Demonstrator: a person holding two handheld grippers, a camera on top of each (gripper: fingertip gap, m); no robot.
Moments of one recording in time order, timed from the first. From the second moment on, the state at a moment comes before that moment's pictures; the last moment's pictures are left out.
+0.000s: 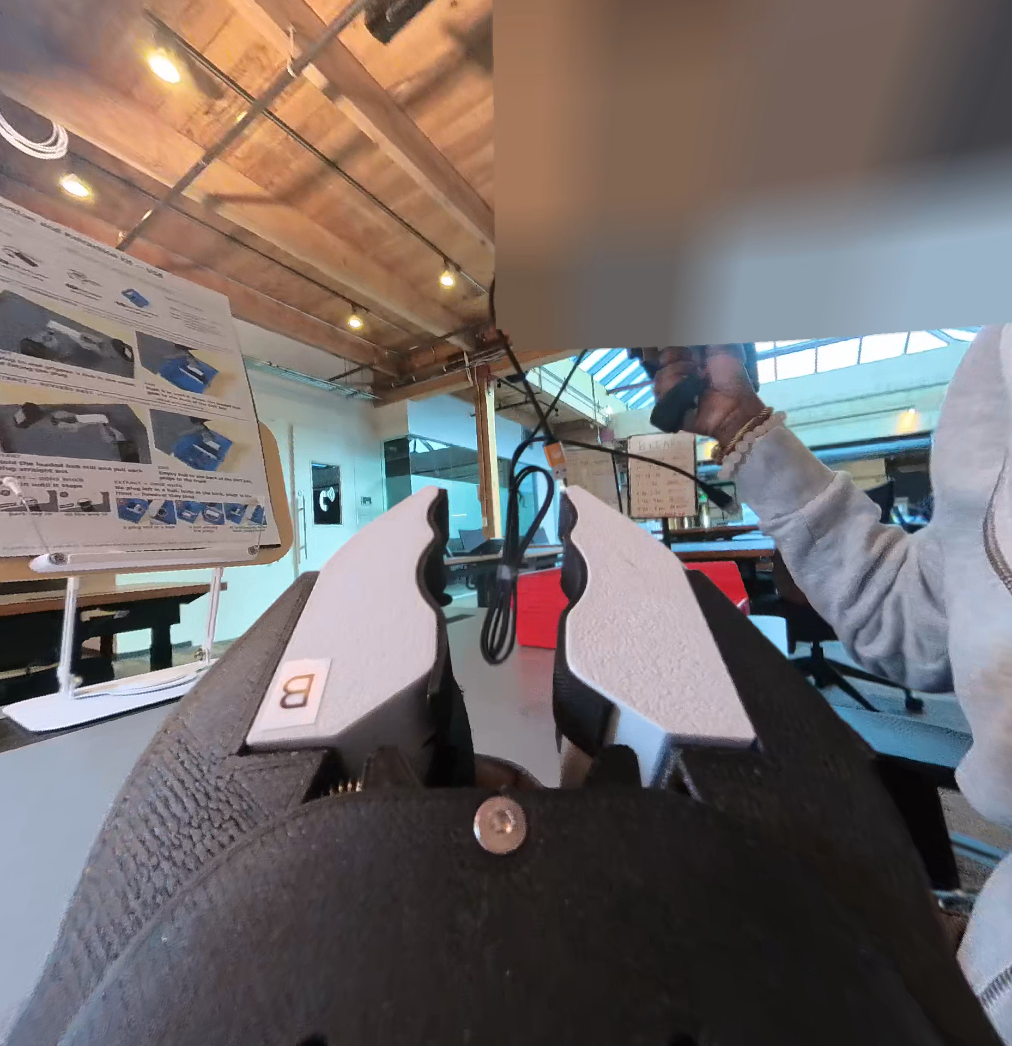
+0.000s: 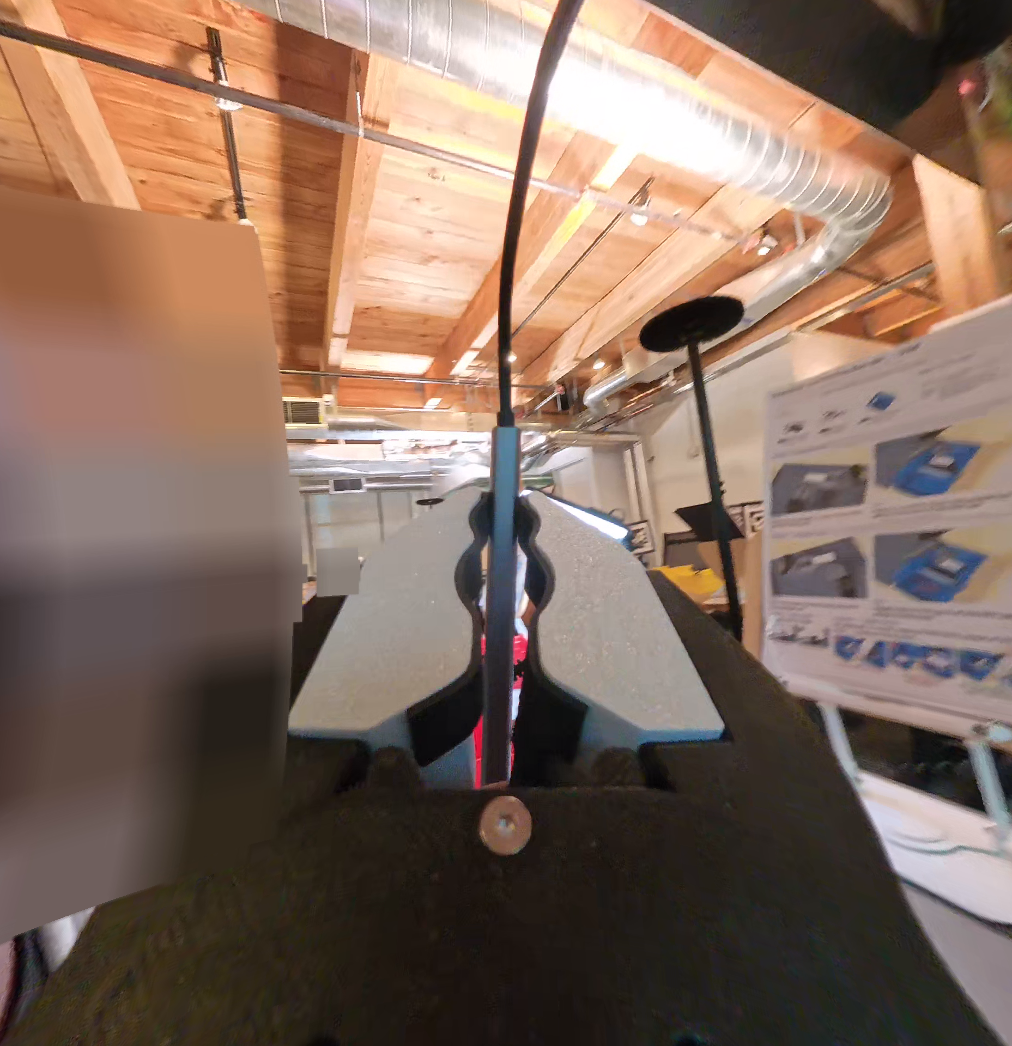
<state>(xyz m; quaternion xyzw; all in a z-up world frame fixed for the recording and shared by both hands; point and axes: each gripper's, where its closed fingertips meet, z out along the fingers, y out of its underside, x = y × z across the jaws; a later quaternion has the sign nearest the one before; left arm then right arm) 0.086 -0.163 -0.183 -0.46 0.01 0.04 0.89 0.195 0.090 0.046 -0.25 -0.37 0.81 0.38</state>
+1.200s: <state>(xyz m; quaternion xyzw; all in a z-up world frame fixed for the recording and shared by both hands) 0.086 -0.131 -0.201 -0.55 0.02 0.07 0.83 0.214 0.315 -0.276 -0.76 -0.50 0.36 0.21</state>
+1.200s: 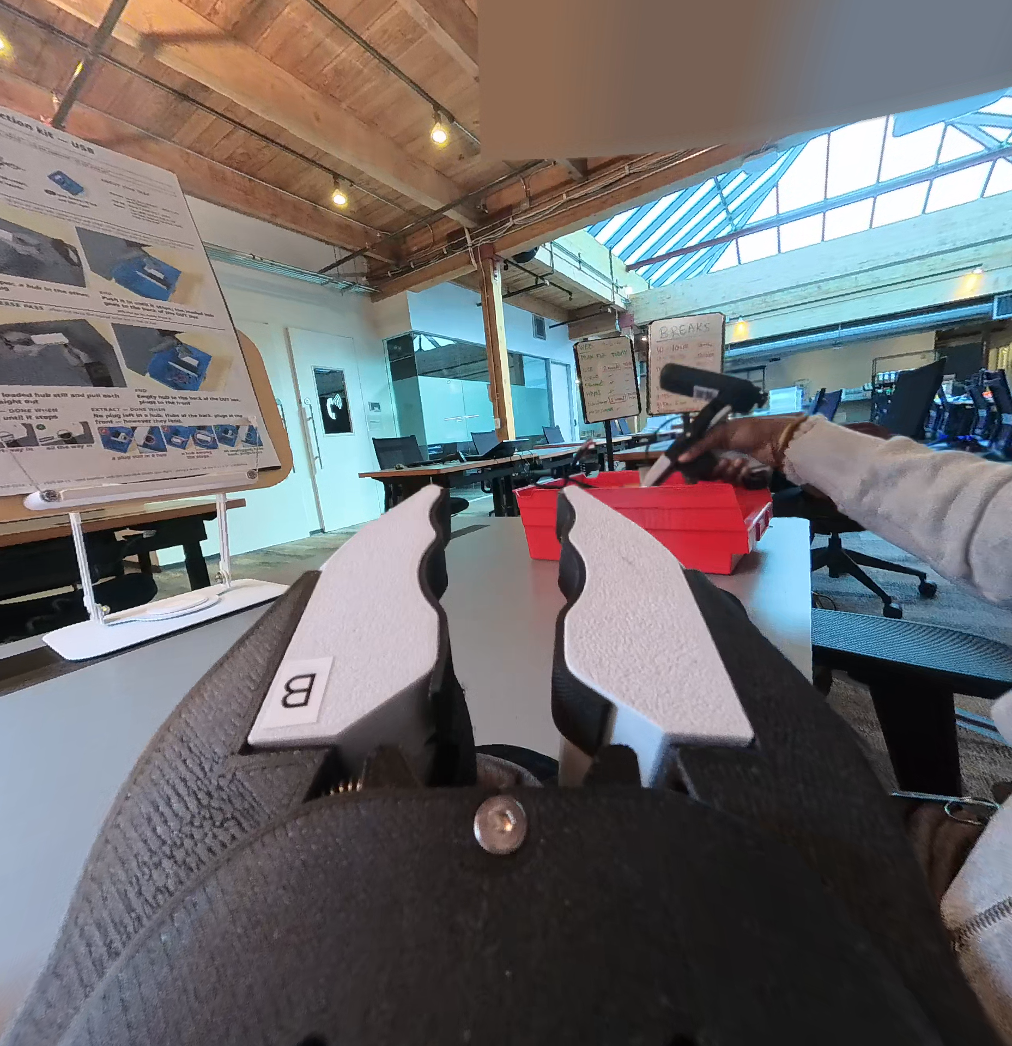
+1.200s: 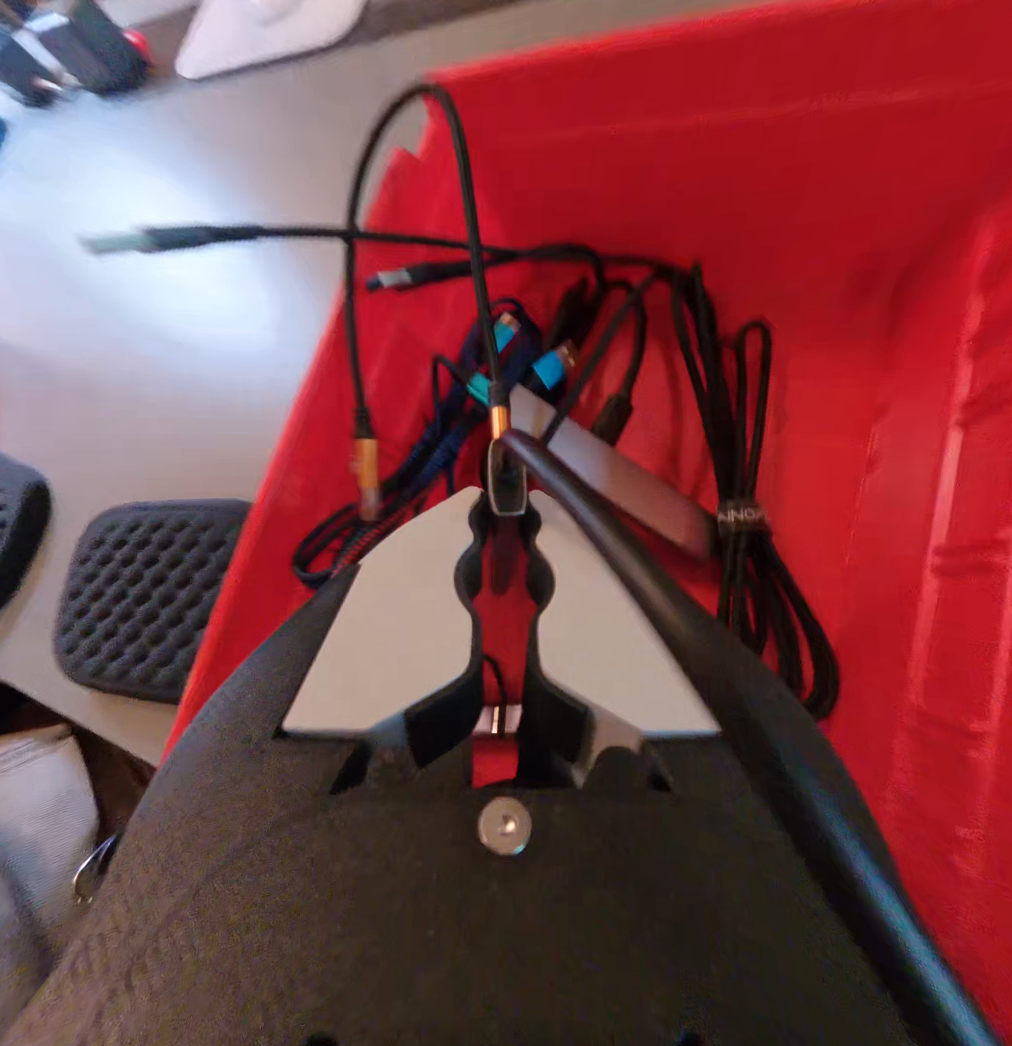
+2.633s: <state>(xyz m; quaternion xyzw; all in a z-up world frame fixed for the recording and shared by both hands) -0.042 -0.275 -0.266 -0.77 -0.32 0.23 0.51 0.170 0.201 -0.312 -0.70 -0.63 0.10 0.32</state>
